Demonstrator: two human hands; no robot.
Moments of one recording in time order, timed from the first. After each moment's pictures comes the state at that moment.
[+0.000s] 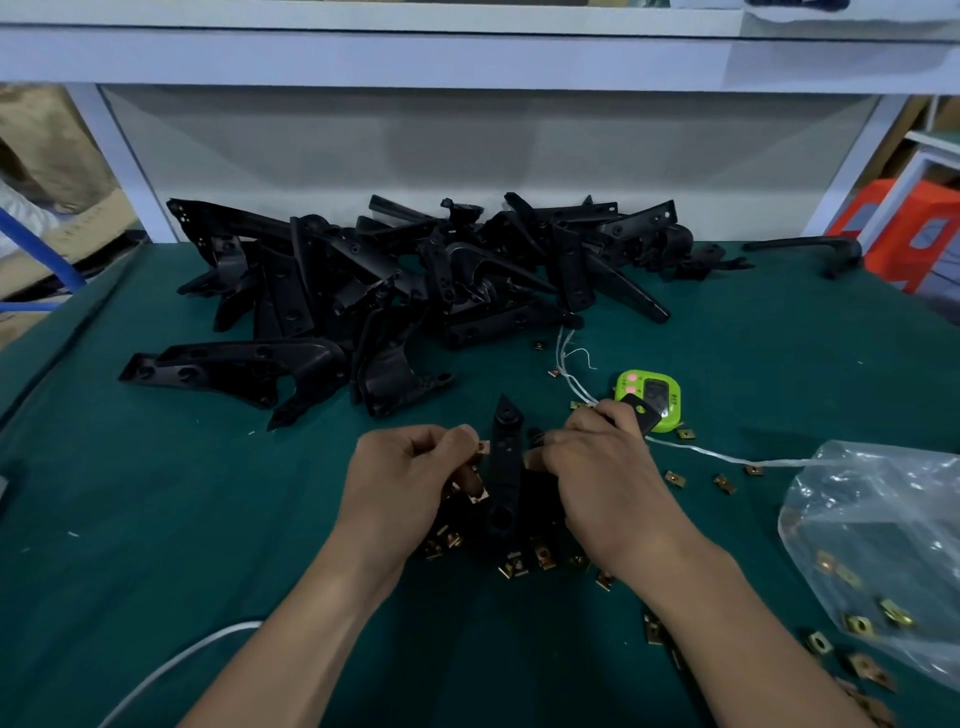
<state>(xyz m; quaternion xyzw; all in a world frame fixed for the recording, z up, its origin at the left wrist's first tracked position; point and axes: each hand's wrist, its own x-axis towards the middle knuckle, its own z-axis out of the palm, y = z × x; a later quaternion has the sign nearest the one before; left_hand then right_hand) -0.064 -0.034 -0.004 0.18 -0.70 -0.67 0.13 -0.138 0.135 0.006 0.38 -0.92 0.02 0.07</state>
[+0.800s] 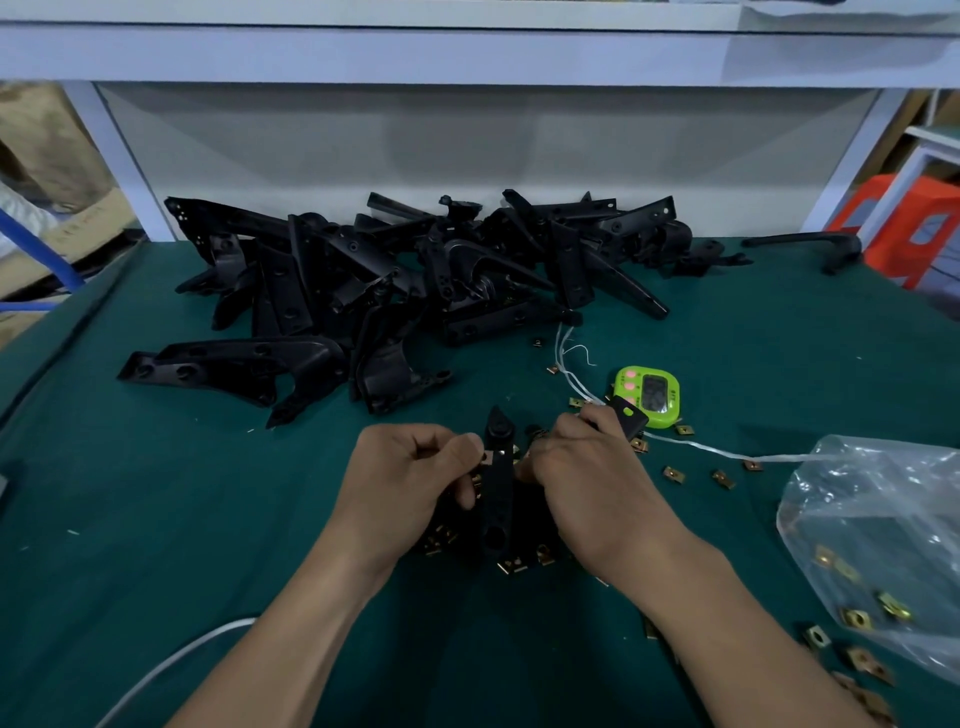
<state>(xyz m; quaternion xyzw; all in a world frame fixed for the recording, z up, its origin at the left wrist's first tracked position) -0.059 -0.041 0.000 0.11 -0.74 -0.65 0.12 -0.133 0.131 0.004 0.42 -0.90 0.00 0.09</state>
